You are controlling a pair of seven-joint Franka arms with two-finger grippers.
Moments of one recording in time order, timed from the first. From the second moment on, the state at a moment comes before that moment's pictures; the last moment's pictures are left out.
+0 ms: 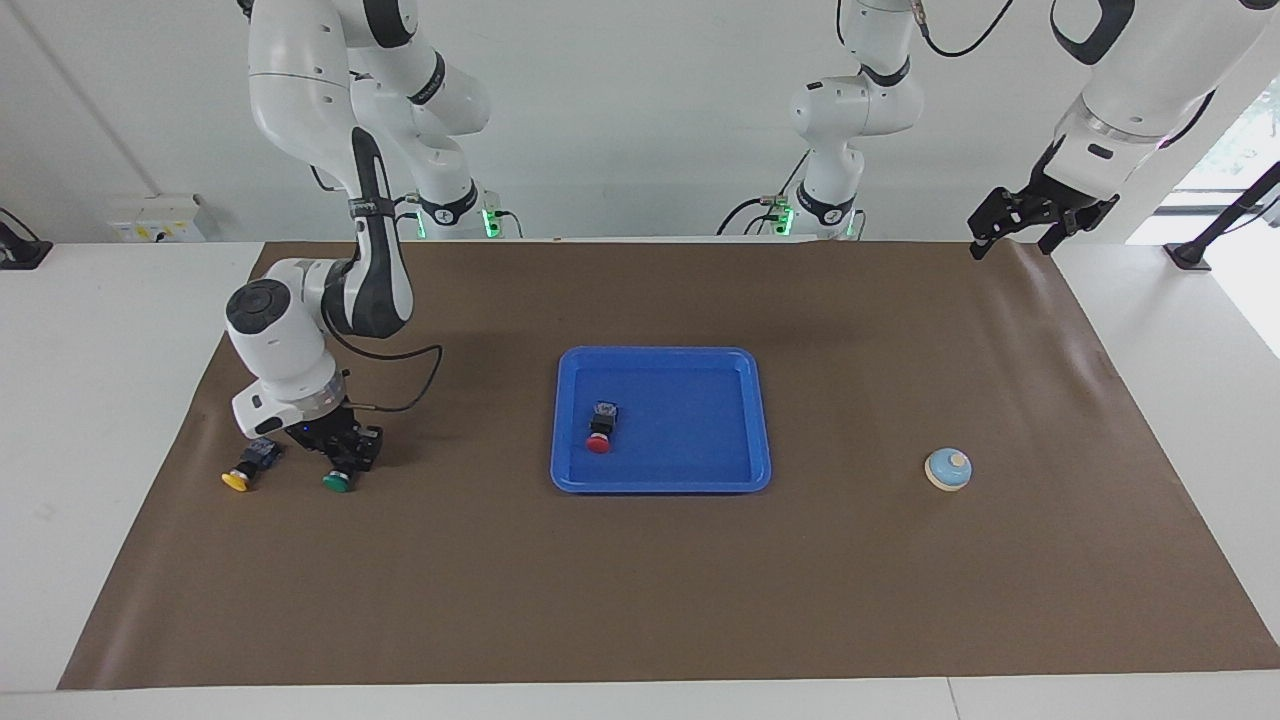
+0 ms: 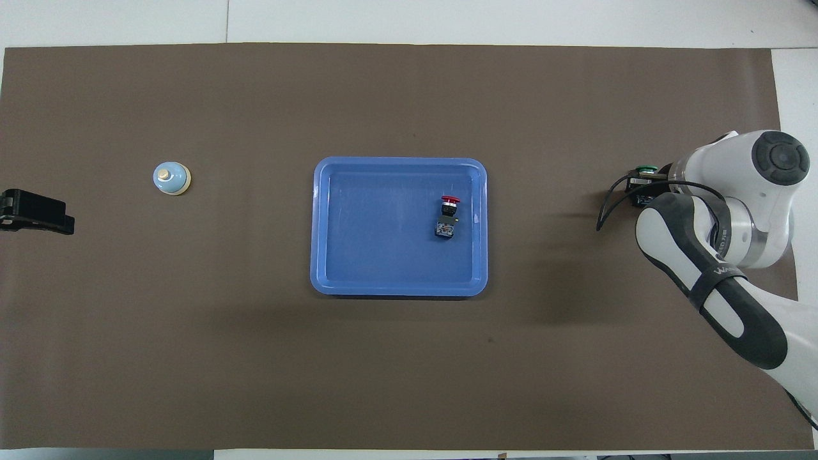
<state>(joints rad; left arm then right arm) 0.03 -0.08 -0.04 -1.64 -0.01 1.50 -0.02 -0.07 0.34 -0.02 -2.02 -0.04 2.46 0.13</state>
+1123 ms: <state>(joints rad) 0.03 -0.08 -0.04 -1.64 -0.01 1.50 -0.02 0.41 0.37 -0.01 -1.61 -0.04 1.96 0.63</state>
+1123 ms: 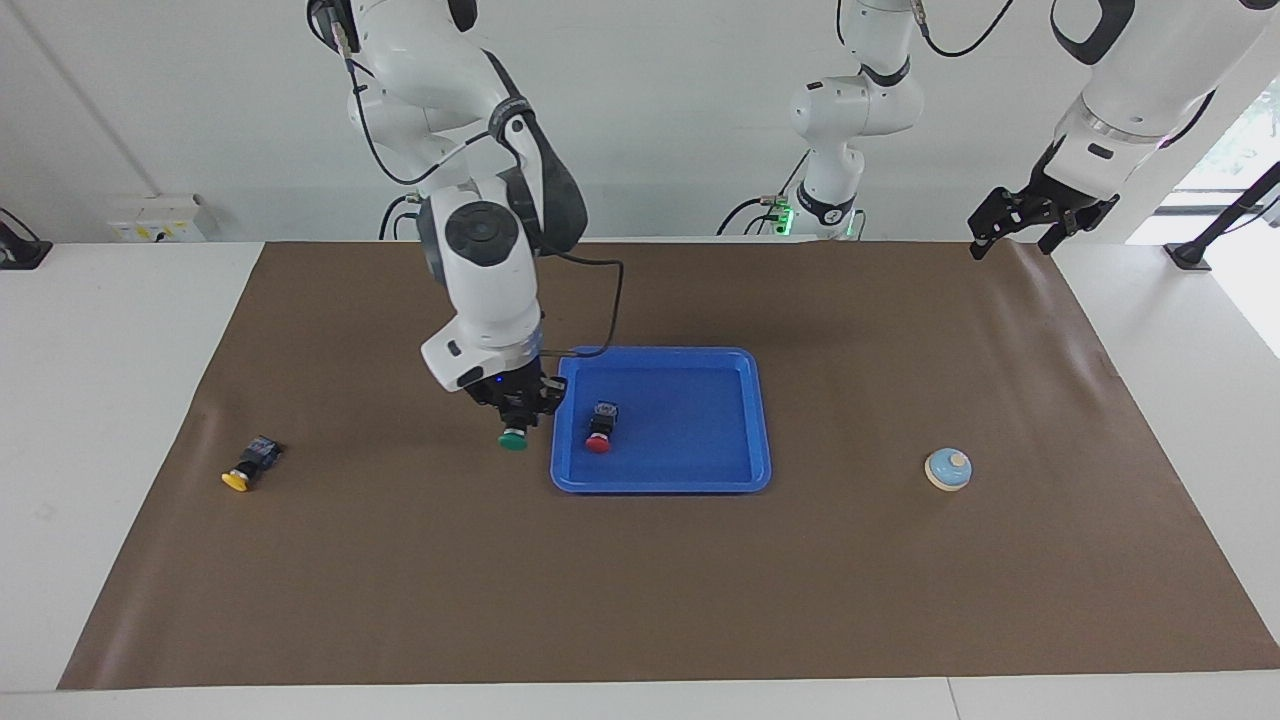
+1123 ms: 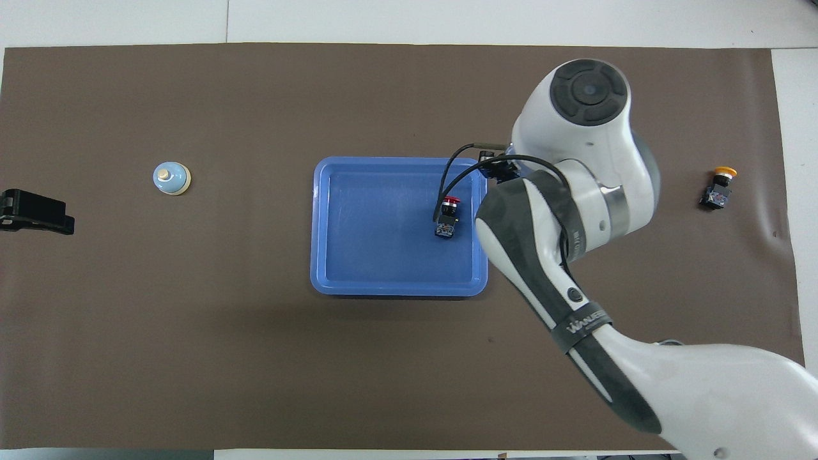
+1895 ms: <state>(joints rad) 0.03 -0.08 -0.04 -1.64 -0.01 1.50 -0.02 0.63 0.58 -0.01 -1.53 -0.02 2.11 0.92</state>
